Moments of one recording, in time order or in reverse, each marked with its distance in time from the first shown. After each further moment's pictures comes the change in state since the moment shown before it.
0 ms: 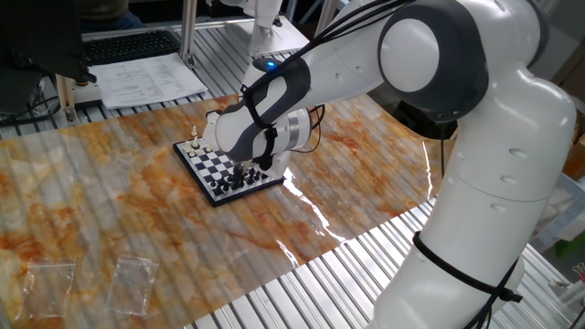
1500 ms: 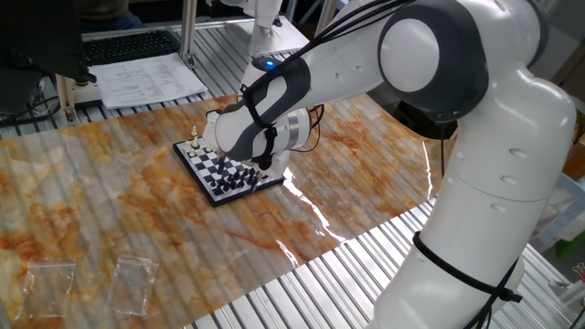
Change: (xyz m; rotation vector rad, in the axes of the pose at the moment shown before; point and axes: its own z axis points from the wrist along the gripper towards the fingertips) arm 0.000 0.000 0.000 0.003 0.000 0.017
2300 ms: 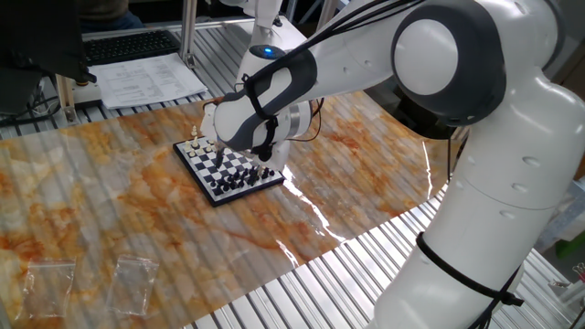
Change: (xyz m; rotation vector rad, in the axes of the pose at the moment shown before) arm 0.004 0.006 -0.024 0.017 0.008 -0.022
